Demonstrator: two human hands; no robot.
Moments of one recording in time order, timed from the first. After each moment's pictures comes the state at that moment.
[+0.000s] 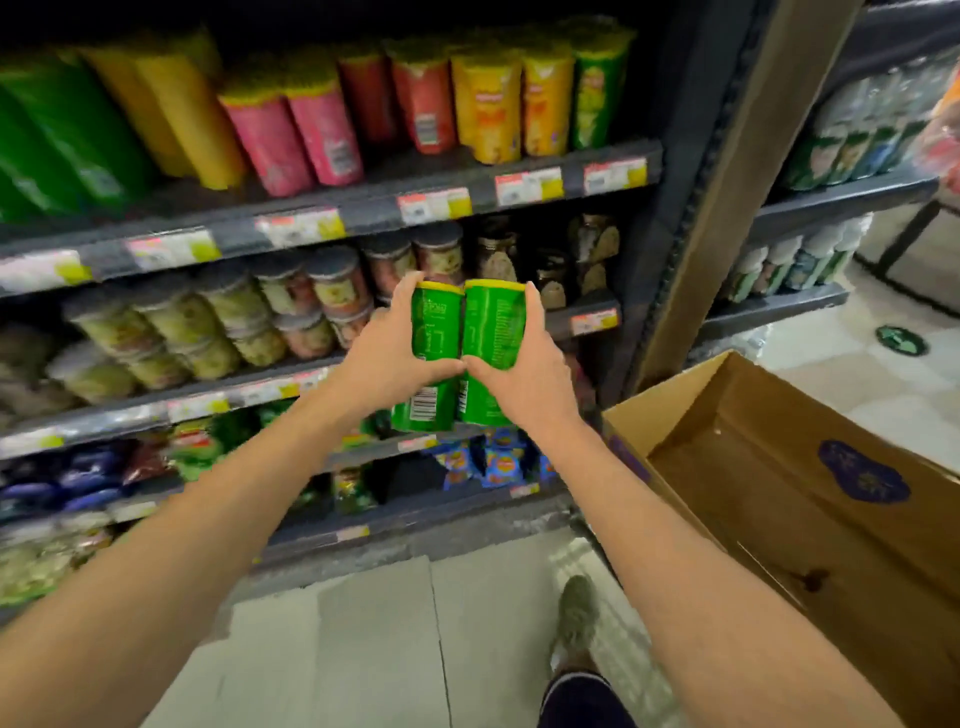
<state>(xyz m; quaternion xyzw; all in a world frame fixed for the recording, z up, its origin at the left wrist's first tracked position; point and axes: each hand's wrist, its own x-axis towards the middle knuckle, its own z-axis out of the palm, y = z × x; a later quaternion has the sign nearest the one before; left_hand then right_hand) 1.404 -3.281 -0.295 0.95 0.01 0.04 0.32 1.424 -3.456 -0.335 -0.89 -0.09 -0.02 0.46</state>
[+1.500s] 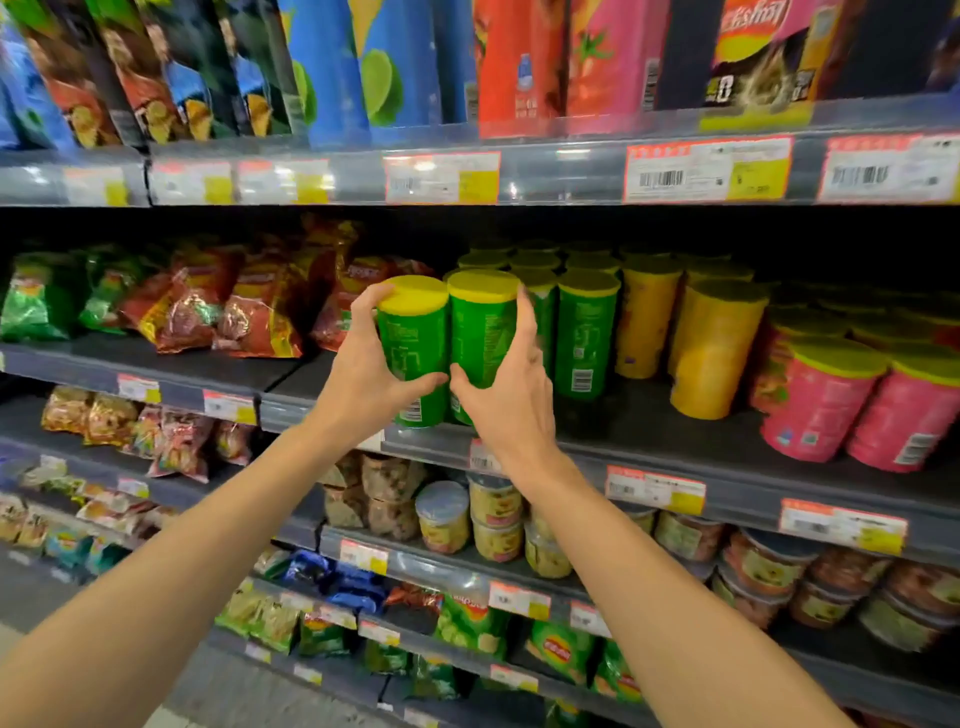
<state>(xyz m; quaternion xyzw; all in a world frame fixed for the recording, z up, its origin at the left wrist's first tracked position) 1.364 -2.749 -0.179 0.88 0.13 0.40 0.23 1.460 -2.887 -0.201 -0.75 -0.36 -0.09 0.54</state>
